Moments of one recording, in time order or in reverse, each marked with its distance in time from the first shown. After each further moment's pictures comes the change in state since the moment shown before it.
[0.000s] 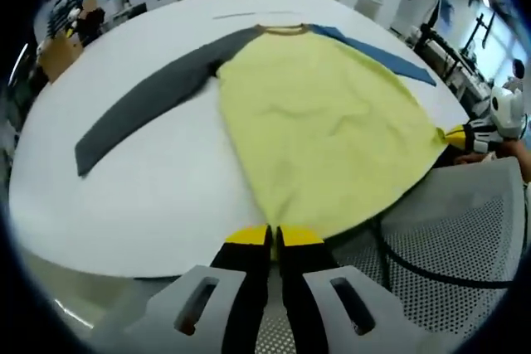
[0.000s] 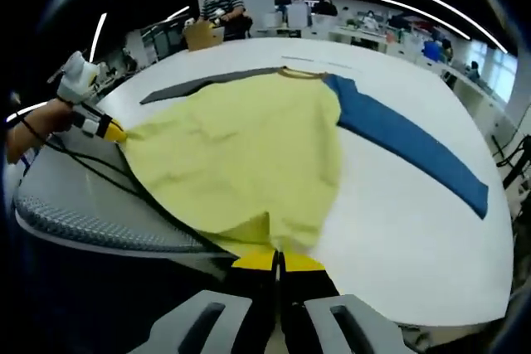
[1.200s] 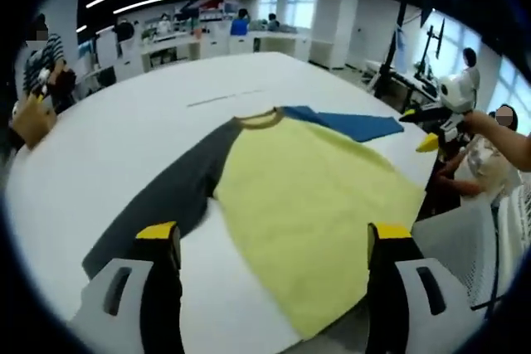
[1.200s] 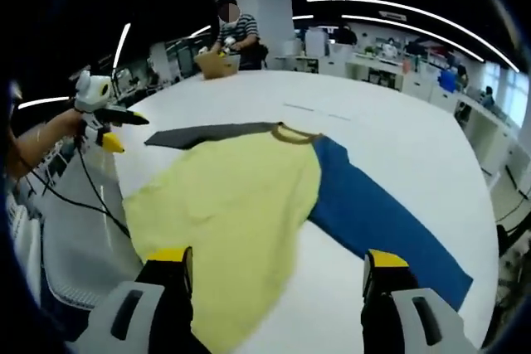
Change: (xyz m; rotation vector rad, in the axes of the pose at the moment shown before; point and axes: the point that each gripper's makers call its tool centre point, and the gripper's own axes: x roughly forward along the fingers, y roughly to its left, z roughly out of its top) left arm -0.024 0.013 0.142 0.189 -0.305 -0.175; right arm -0.001 -0.059 0.130 -0.103 -0.139 0.088
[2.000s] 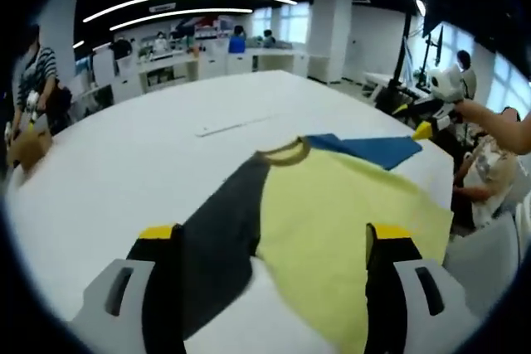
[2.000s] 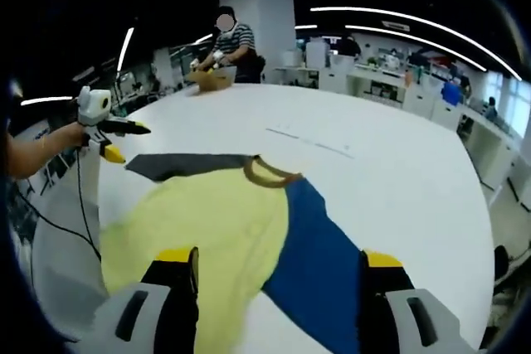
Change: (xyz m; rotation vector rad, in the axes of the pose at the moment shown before) left arm 0.048 0.067 0.056 0.045 -0.105 0.015; right arm 0.049 -0.058 0.081 -0.018 -0.056 -0.005
